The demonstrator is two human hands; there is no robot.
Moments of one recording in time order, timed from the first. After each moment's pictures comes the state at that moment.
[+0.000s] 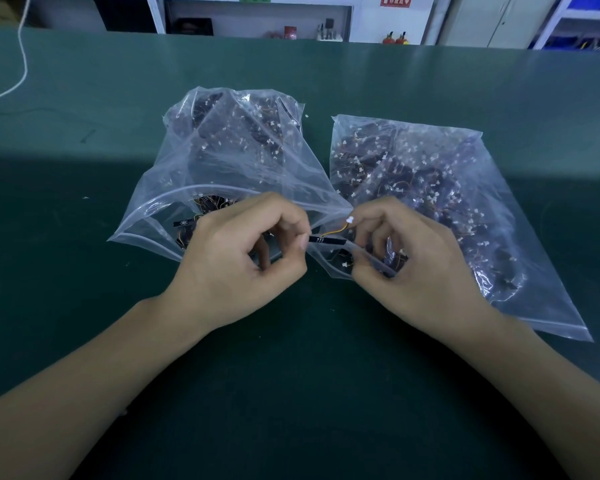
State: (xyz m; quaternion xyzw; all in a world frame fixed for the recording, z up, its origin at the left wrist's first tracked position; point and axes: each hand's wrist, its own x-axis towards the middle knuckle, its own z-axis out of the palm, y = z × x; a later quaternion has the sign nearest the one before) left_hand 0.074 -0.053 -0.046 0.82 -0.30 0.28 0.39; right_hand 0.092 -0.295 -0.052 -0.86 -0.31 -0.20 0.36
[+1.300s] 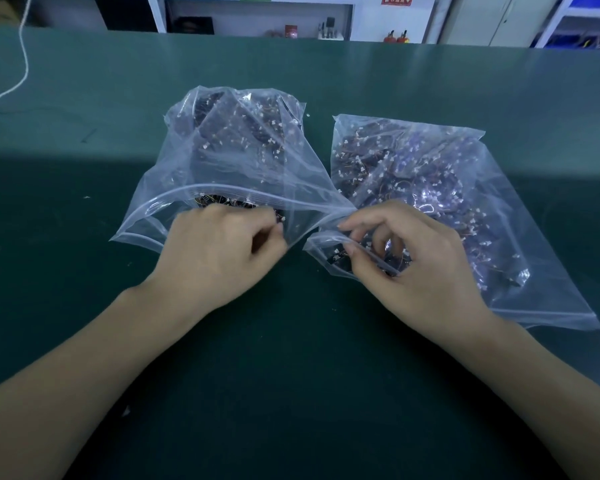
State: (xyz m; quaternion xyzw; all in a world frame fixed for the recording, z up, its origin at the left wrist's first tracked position) left_hand 0.084 -0.040 -0.043 0.93 -0.16 0.29 0.13; right_hand 0.090 -0.291 -0.054 -0.82 -0.33 -0.24 0.39
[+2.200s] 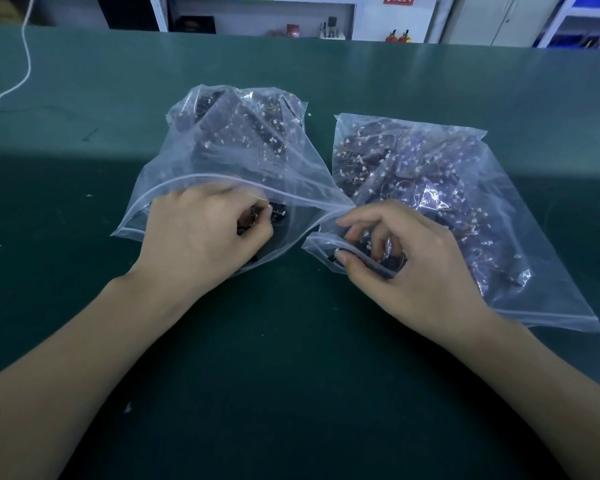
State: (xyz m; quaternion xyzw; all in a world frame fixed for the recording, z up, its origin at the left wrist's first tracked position) left_hand 0.093 -0.025 -0.040 0.92 -0.14 0.35 0.11; right_hand 0.091 -0.291 -0.055 -0.84 -0.32 -0.21 0.39
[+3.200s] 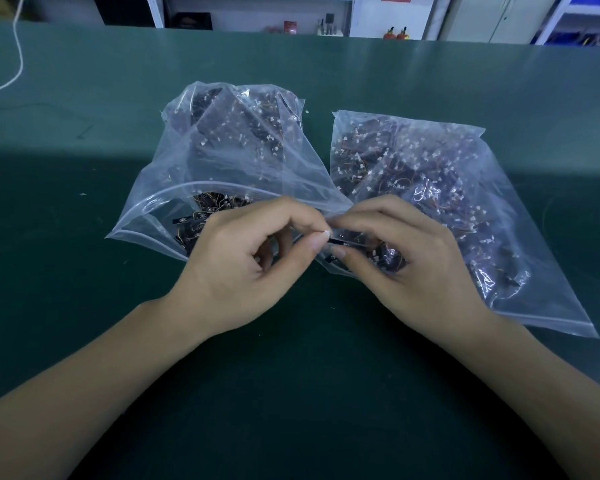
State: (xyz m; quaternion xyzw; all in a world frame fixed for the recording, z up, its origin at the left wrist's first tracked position) left_hand 0.071 -0.059 -0.046 0.81 -0.31 0.26 0.43; right_hand 0.092 -0.292 -0.055 -0.83 -0.35 -0.23 0.38
